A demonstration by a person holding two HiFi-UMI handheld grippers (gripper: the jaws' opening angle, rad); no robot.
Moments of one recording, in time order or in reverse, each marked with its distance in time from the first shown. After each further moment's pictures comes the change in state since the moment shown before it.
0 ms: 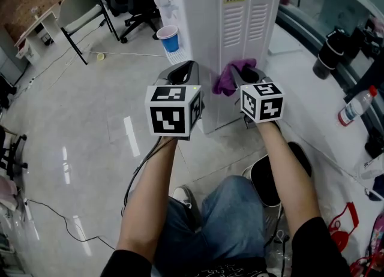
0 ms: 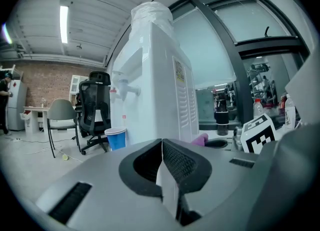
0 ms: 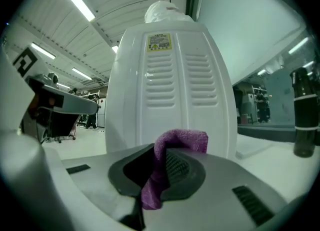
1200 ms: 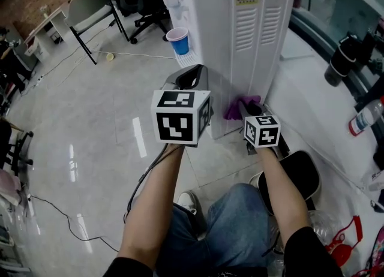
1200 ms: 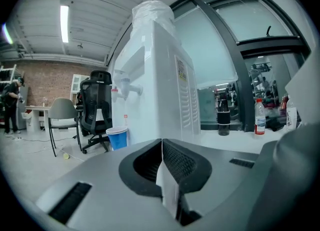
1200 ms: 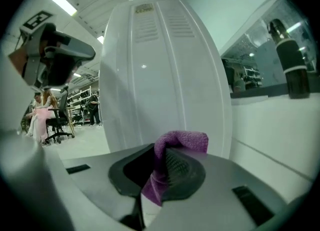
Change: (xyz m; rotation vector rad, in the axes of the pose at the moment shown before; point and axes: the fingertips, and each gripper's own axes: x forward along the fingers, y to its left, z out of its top) left arm 0.003 0.004 -0.001 -0.002 0.019 0.012; right arm 0.010 -0.003 -0.138 0.129 0.152 -0.033
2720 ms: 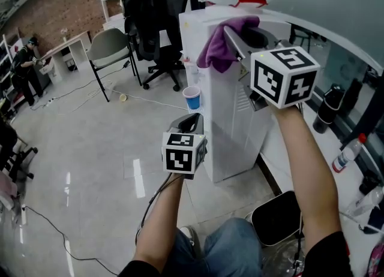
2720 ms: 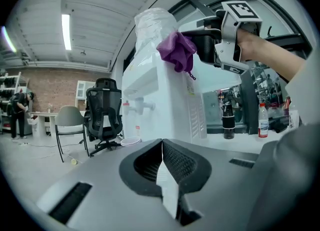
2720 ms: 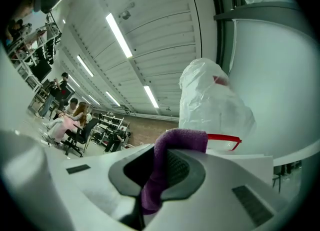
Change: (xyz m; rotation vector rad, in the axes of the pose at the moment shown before) left arm -0.031 0.027 0.032 0.017 -0.033 0.054; right arm -0.147 0.153 0.455 -0.387 -0.606 0.263
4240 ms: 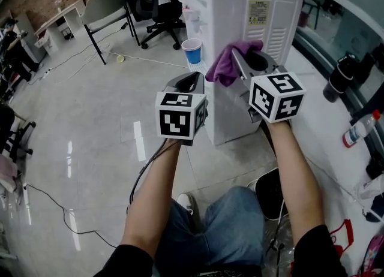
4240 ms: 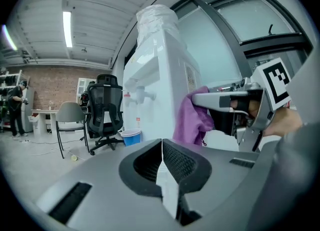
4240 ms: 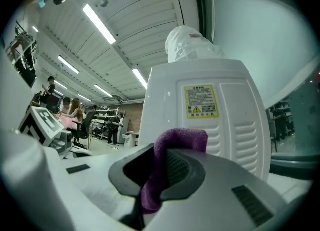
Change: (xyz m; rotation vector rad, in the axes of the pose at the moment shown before) left arm 0.004 0.002 -0.028 -0.012 0.023 0.006; right arm -0.052 0.032 -0.202 0.184 0.201 -0.039
